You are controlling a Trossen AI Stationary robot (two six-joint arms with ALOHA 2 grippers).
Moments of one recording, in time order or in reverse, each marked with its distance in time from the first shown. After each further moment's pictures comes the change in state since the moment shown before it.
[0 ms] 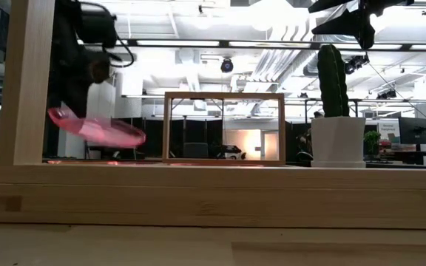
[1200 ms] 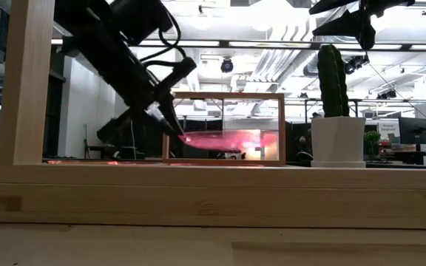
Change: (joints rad) left arm -0.657 0.583 0.001 0.999 -0.525 -1.023; right arm 0.000 0.000 0.000 -0.014 0.002 -0.007
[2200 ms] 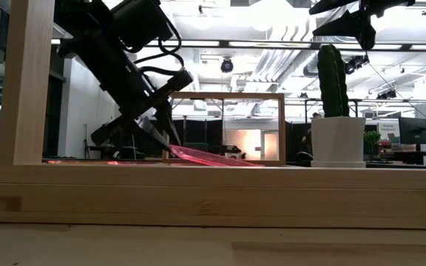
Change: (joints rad) left arm 0.004 0.012 0.000 -0.071 -0.072 0.055; right arm 0.000 0.000 0.000 -0.002 0.000 0.011
